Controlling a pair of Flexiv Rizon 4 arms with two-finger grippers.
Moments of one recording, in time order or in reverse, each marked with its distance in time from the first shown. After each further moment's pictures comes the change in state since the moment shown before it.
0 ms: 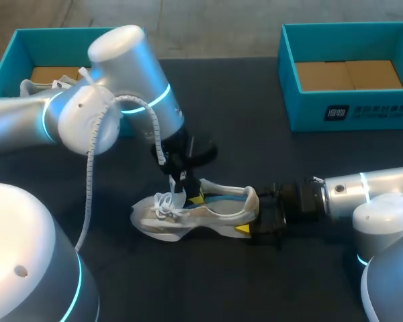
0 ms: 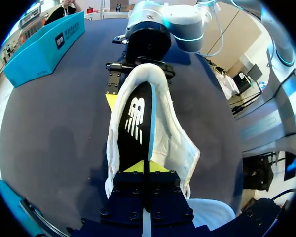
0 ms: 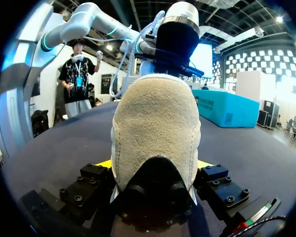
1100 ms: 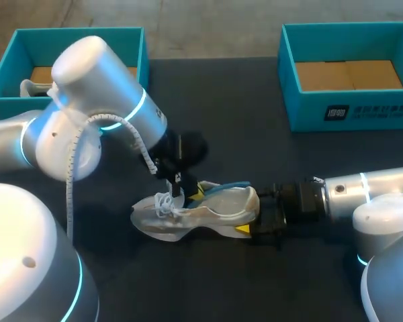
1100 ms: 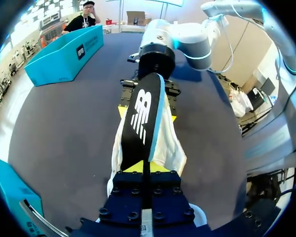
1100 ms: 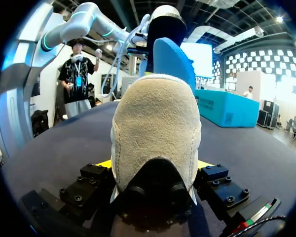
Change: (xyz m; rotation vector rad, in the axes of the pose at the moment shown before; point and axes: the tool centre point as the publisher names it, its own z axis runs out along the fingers) left arm 0.008 -0.012 -0.016 0.122 -0.154 -0.091; right arm 0.000 0.000 0.000 0.001 0.000 0.000
